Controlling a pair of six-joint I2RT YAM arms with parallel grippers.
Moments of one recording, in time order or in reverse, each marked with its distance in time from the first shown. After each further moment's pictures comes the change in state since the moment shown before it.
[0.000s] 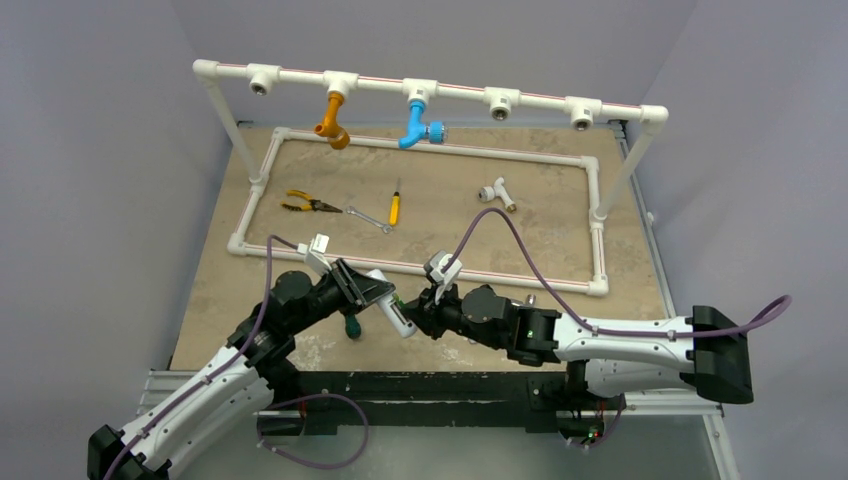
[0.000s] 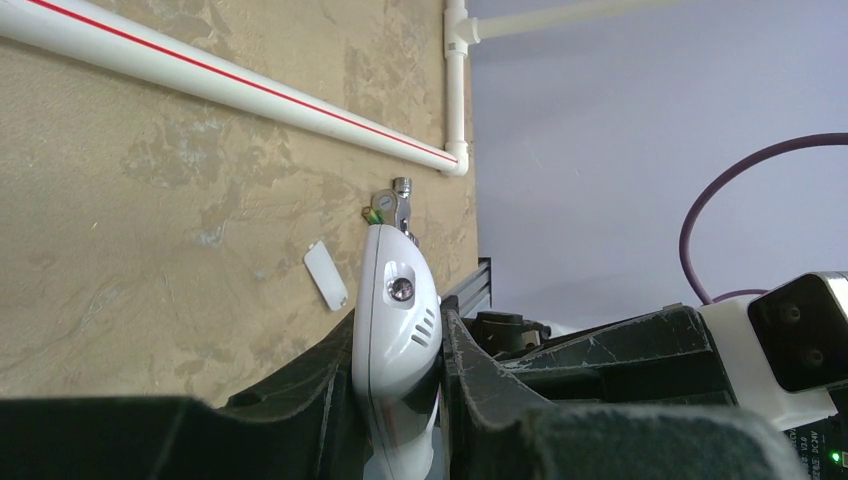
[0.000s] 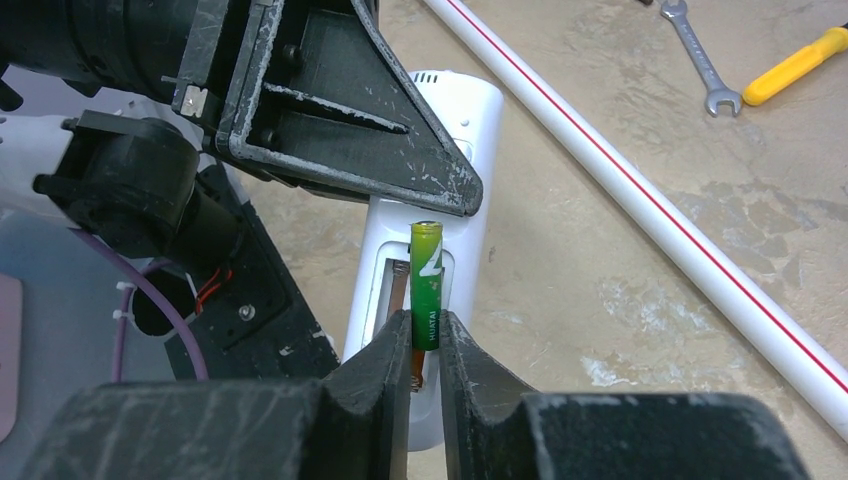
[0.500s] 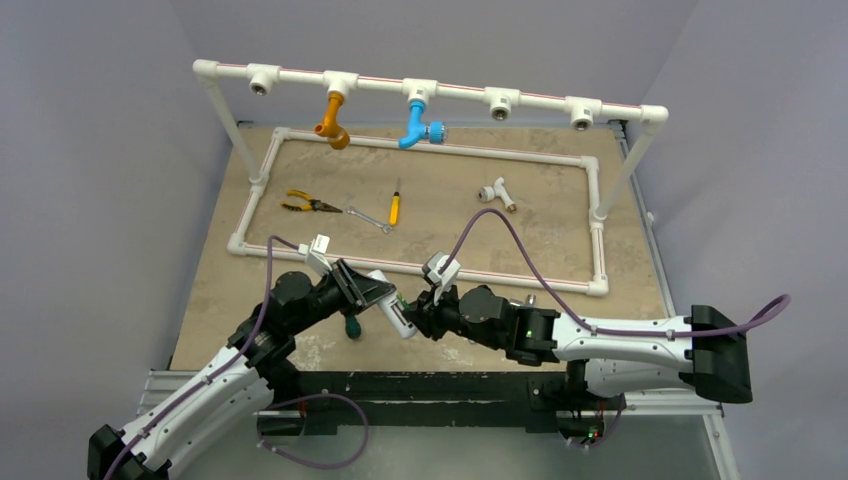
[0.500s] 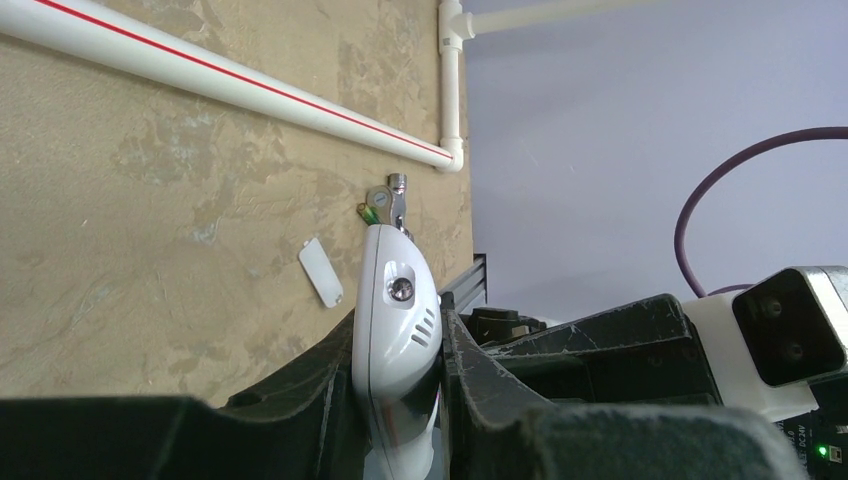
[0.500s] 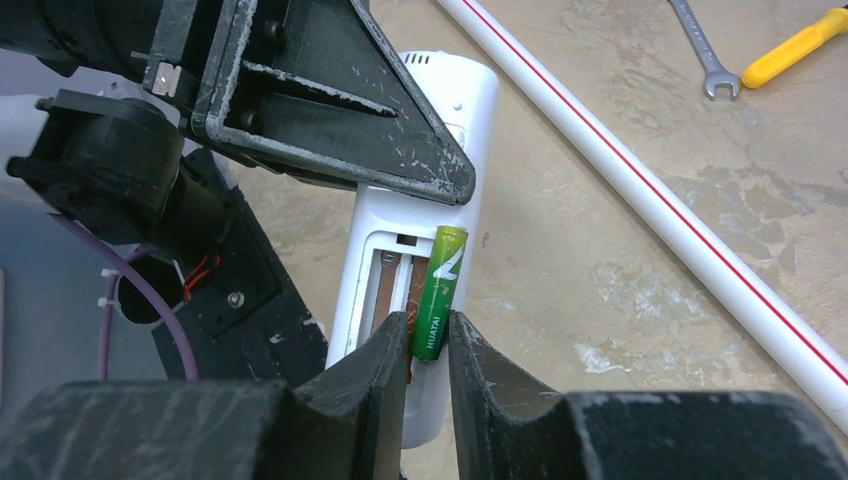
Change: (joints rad) left arm 0.000 -0.001 -0.011 0.013 0.010 -0.008; right arm 0.000 0.010 0.006 -0.029 0.000 -0.003
